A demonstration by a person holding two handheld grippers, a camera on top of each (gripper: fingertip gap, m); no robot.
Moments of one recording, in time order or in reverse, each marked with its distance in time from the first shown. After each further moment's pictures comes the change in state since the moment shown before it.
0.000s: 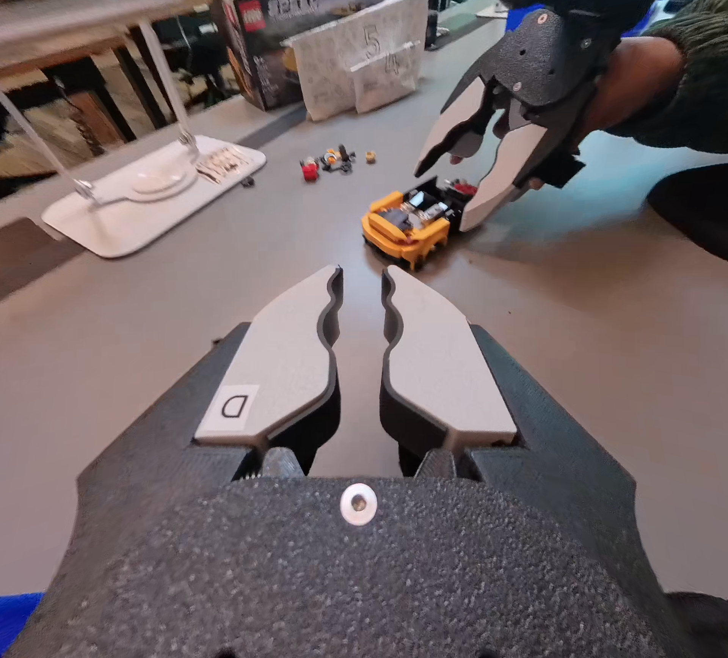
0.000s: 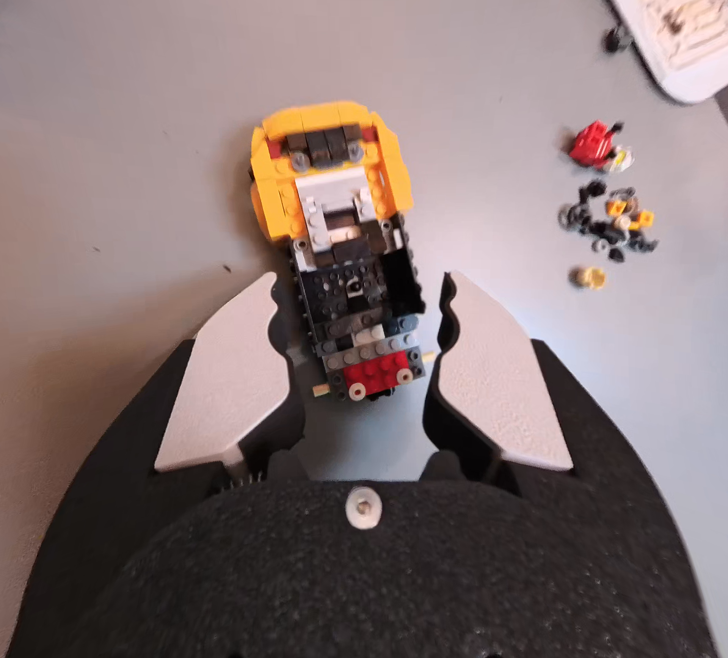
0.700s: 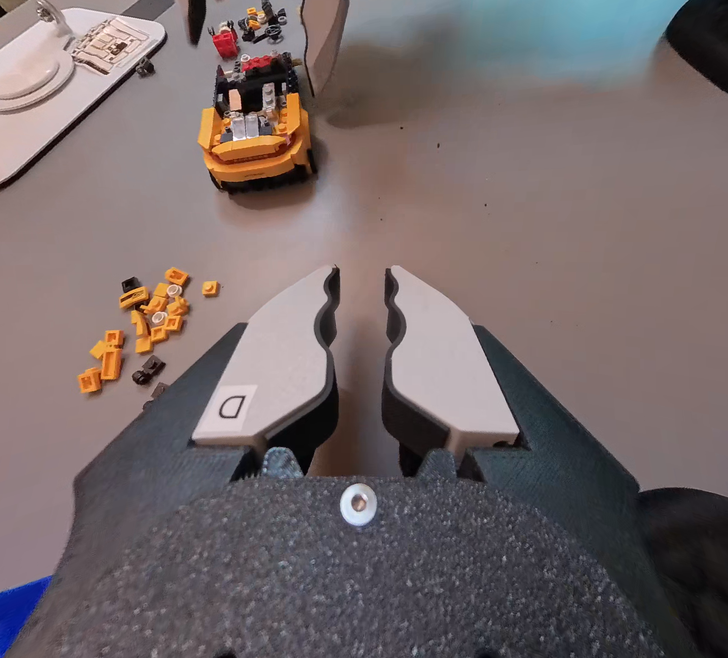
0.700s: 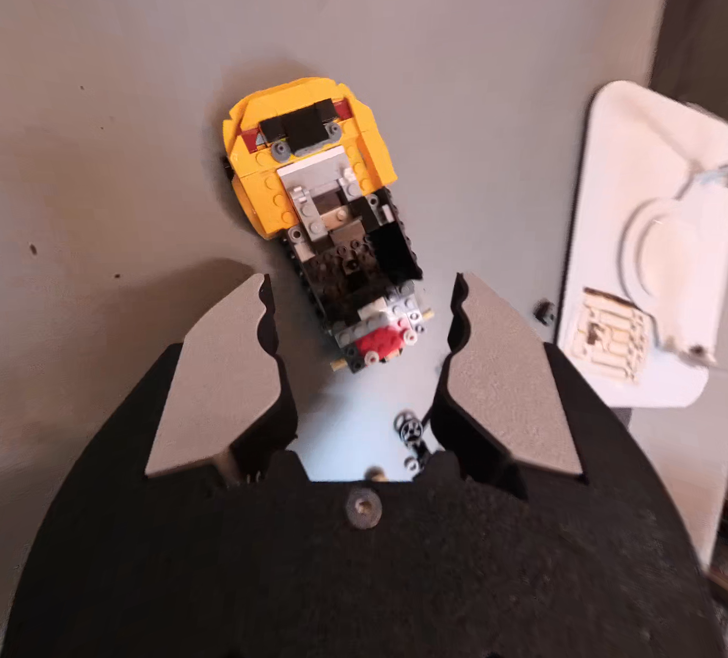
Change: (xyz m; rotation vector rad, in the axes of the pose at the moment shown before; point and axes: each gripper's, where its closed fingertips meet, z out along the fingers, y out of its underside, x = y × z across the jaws) left arm 0.031 0.062 0.006 -0.264 0.097 0.073; right arm 0.044 -0.069 0.051 0.046 -0.276 -0.642
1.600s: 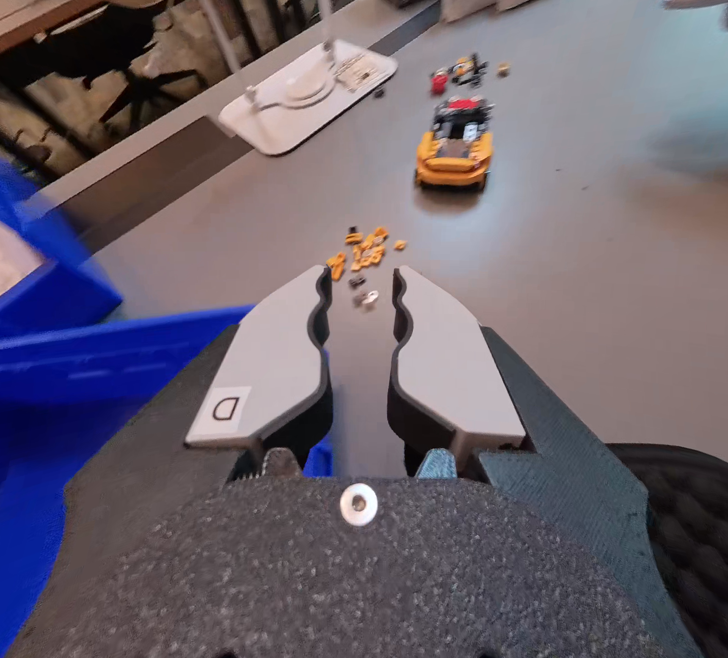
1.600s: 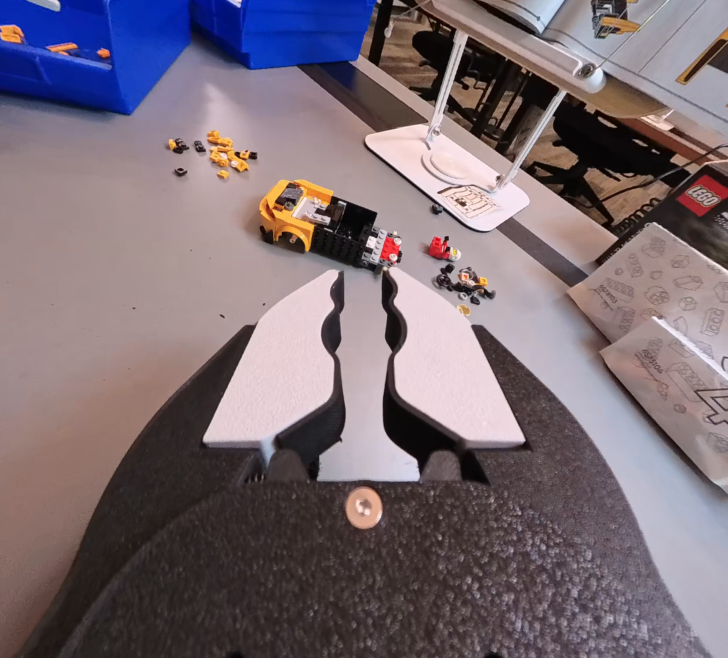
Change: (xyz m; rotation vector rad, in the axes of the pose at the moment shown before) left arm -0.078 -0.019 -0.116 0.017 -0.370 -0.122; right arm -0.078 0.010 -0.131 0.446 0.635 0.581
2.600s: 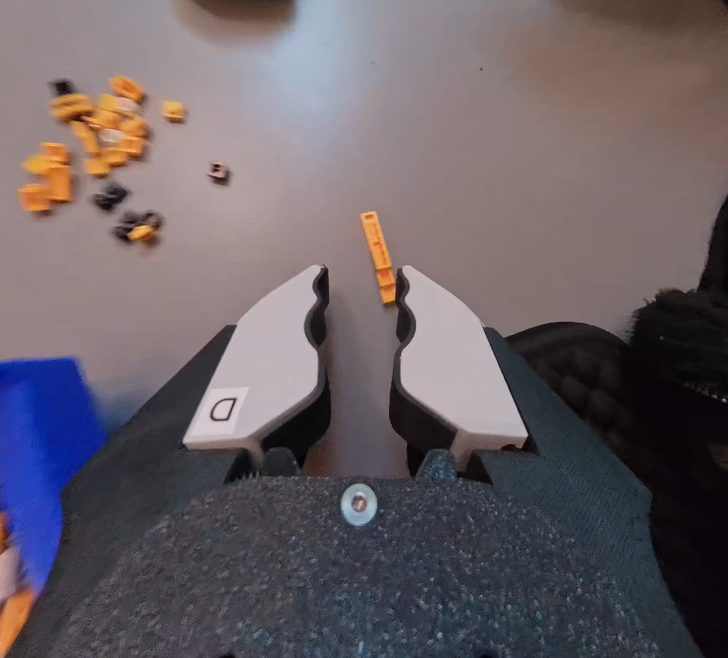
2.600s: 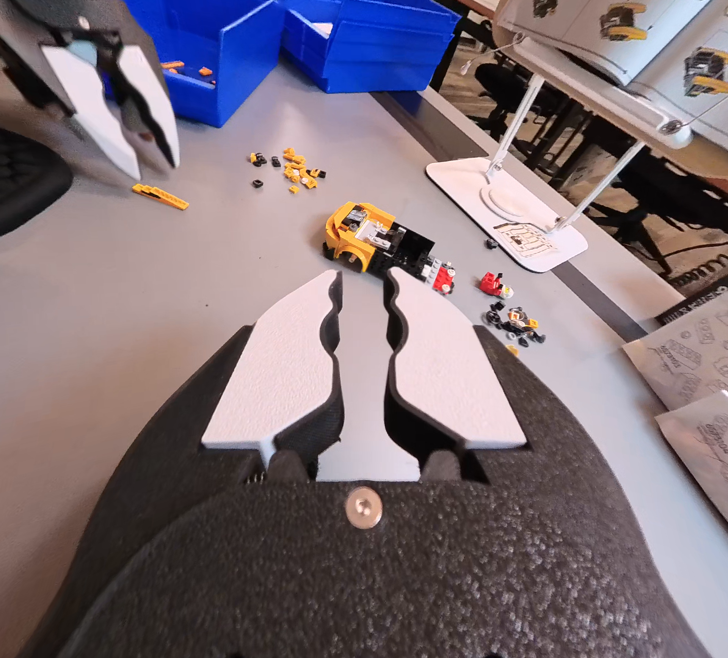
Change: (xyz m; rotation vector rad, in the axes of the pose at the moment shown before) left arm 0.096 0.083 0.028 -0.377 0.453 -0.006; right arm -0.037 -0.016 -0.002 0.048 -0.154 -0.065
